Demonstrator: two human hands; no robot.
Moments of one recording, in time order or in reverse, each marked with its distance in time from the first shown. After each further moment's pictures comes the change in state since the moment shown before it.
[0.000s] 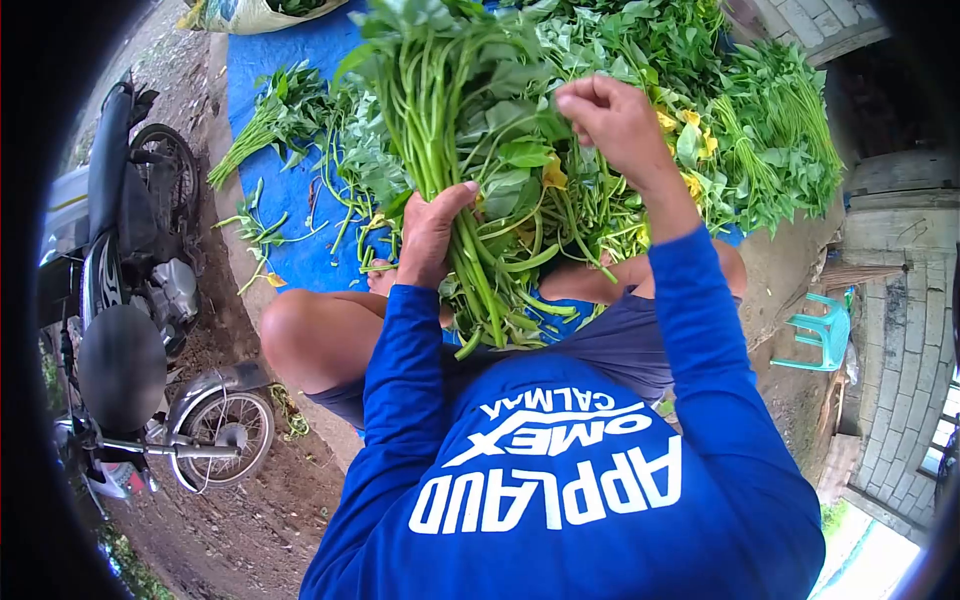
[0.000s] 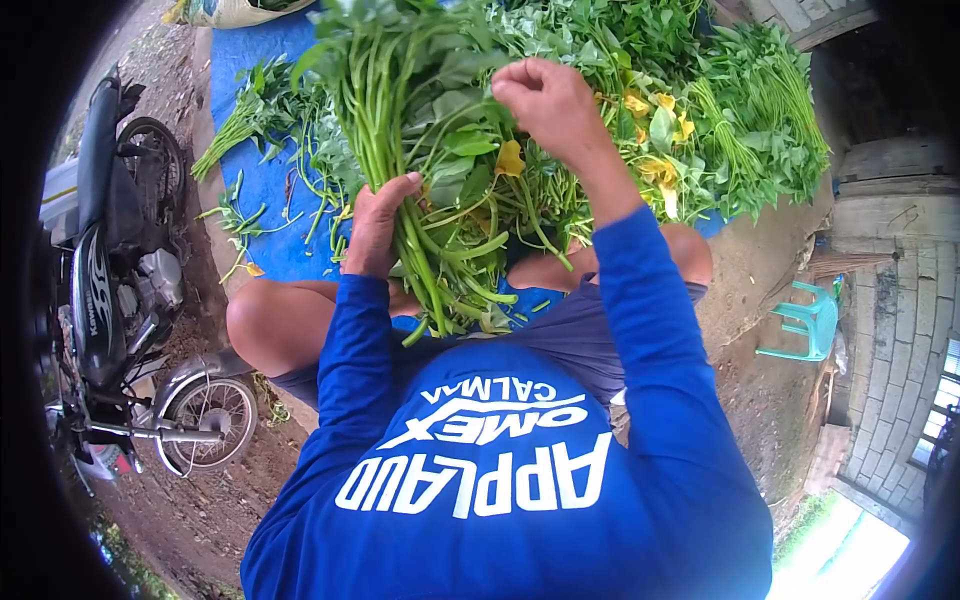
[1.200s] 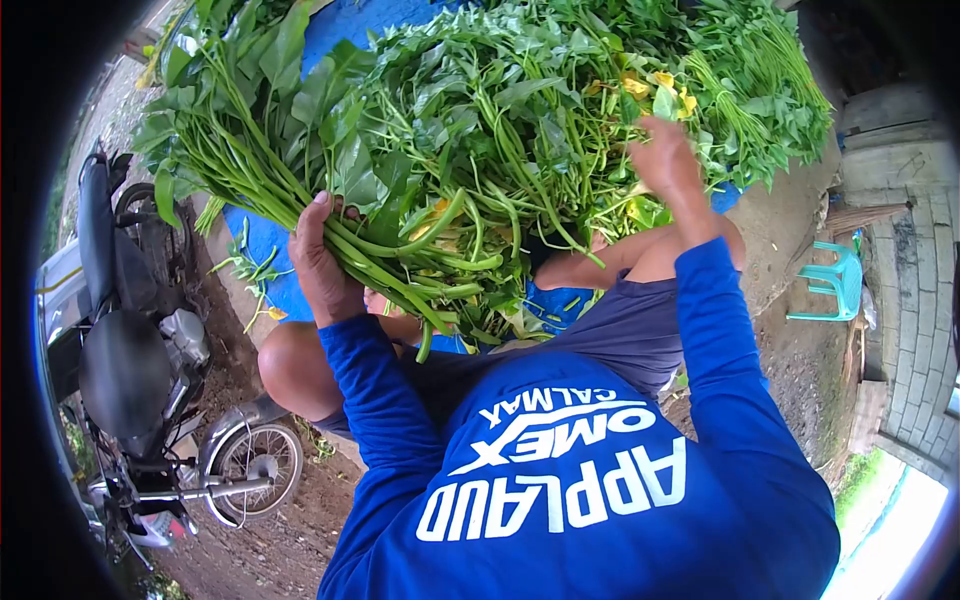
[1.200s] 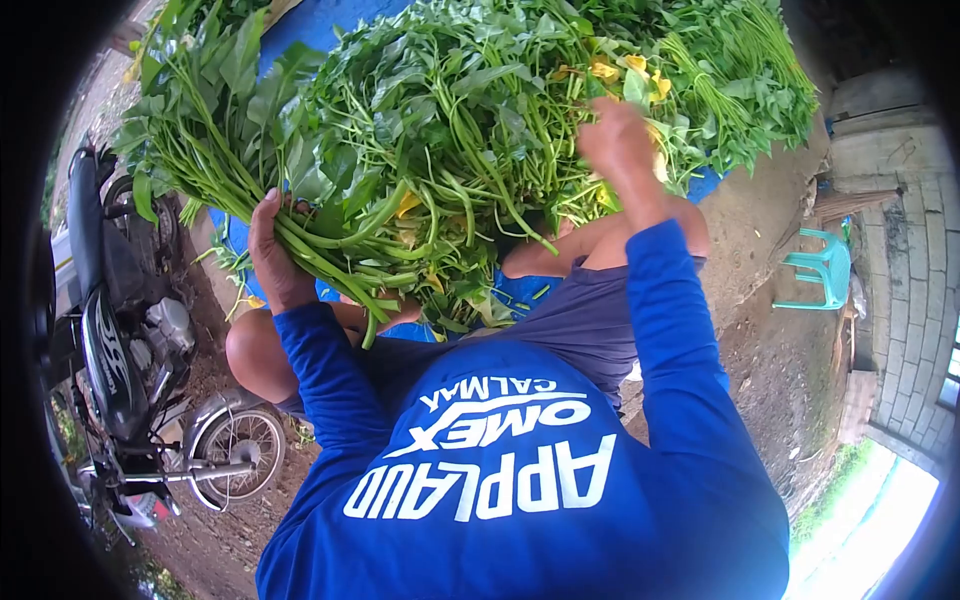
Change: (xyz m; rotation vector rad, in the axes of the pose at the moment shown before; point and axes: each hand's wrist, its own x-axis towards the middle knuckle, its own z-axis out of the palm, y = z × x) left_hand -0.003 0.060 -0.033 -0.237 0.213 0.316; right_hand -0.065 0.120 -0.087 -0.810 0.402 0.087
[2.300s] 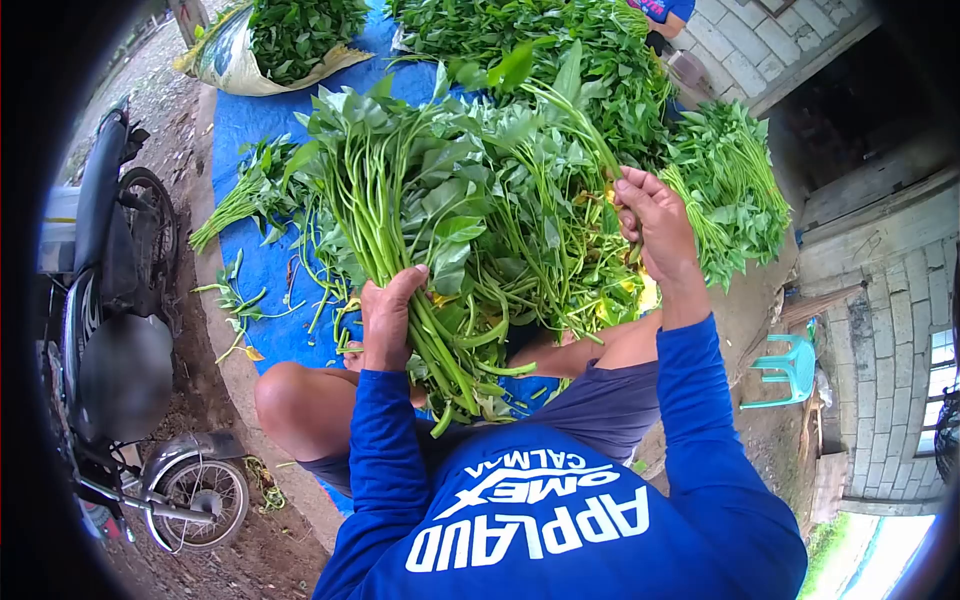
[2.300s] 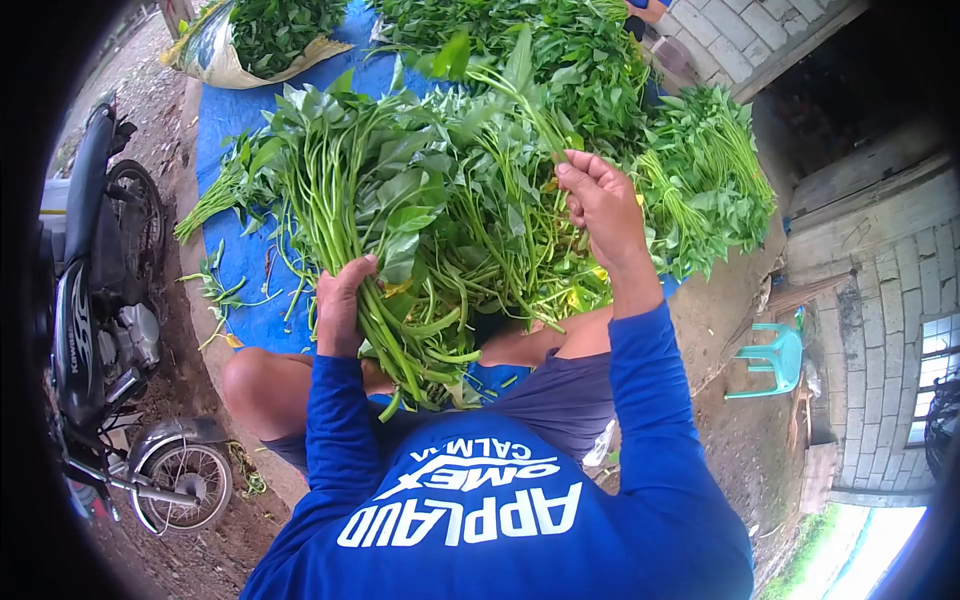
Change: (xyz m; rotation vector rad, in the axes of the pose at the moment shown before) left_hand -0.018 -0.030 0.014 0.223 -0.114 -0.189; right_hand 0.041 -0.097 -0.090 1.263 -0.351 0.171
